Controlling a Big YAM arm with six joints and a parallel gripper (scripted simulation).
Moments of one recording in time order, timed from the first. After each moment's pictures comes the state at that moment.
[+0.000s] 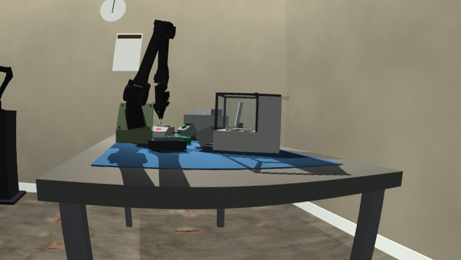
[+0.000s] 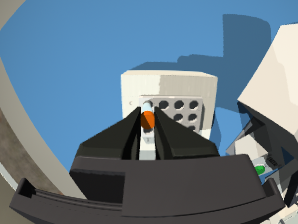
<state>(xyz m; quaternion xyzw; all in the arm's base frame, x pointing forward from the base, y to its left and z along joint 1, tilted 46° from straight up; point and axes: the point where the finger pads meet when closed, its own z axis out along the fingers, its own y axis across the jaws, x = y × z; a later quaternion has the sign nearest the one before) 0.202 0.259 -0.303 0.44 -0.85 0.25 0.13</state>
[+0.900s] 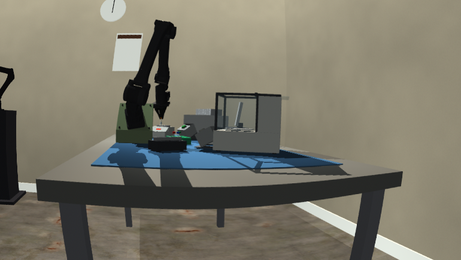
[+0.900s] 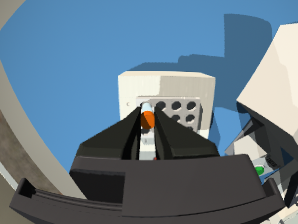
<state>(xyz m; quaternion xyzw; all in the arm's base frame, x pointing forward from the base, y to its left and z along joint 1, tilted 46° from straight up) 0.204 0.258 -0.303 0.44 -0.85 0.25 0.13</state>
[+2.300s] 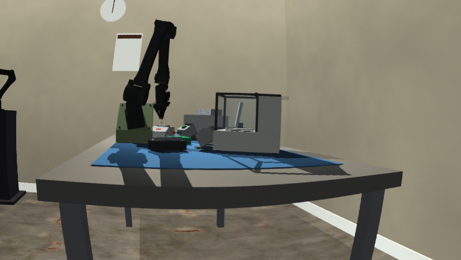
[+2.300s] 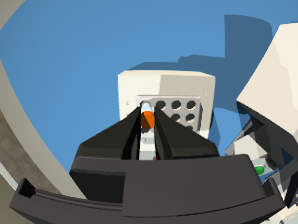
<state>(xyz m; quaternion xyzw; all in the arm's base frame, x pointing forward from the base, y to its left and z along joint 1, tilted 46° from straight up) 0.204 0.257 -0.302 0.44 -0.85 0.25 0.13</state>
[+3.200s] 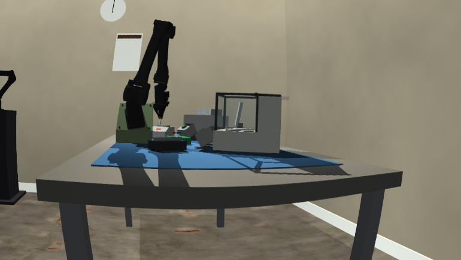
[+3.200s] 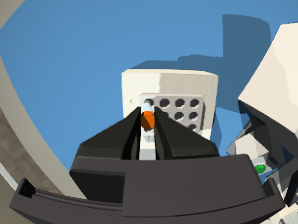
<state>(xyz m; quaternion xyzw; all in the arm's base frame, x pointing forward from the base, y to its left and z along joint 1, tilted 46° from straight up) 0.200 0.259 -0.302 0.44 -0.85 0.25 0.13</state>
